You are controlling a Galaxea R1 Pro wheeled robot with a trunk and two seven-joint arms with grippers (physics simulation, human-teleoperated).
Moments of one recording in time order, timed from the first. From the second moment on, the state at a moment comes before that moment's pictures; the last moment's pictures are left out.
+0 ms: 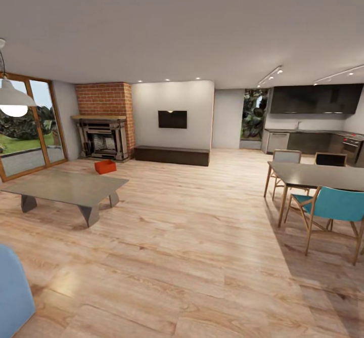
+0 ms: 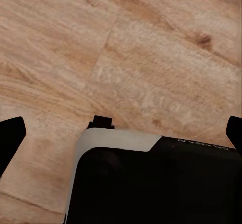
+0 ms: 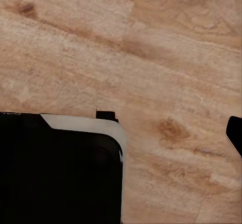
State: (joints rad) left arm -0.20 0.01 -0.11 0.00 0.31 -0.07 0.00; right arm -0.09 0.00 0.10 0.03 0.00 -0.26 -0.09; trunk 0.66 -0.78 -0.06
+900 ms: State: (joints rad) left arm -0.20 0.01 -0.11 0.00 0.31 -0.07 0.00; right arm -0.09 0.00 0.09 0.03 0.00 -0.25 -0.09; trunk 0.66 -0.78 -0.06
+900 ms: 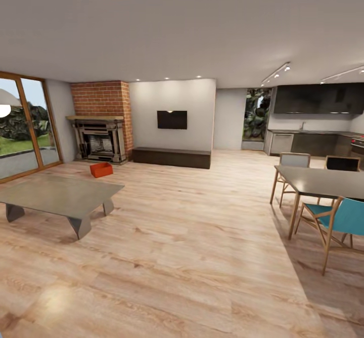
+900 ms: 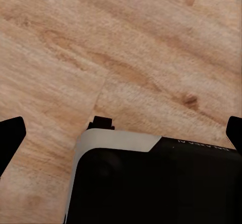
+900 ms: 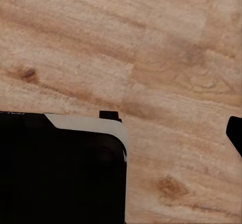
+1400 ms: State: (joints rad) left arm -0.20 0.01 -0.11 0.00 0.31 -0.07 0.00; right arm -0.09 0.00 0.09 0.03 0.00 -0.25 -0.09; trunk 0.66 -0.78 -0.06
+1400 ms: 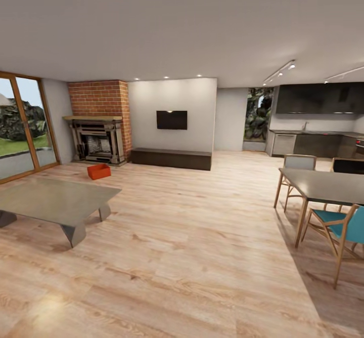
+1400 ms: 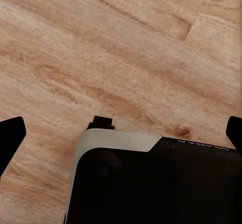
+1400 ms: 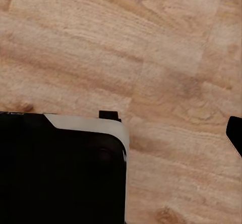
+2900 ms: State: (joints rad) left arm -0.20 0.01 -0.11 0.00 0.31 -0.07 0.00; right arm -0.09 0.00 0.09 0.03 0.00 -0.26 -0.09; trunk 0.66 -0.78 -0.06
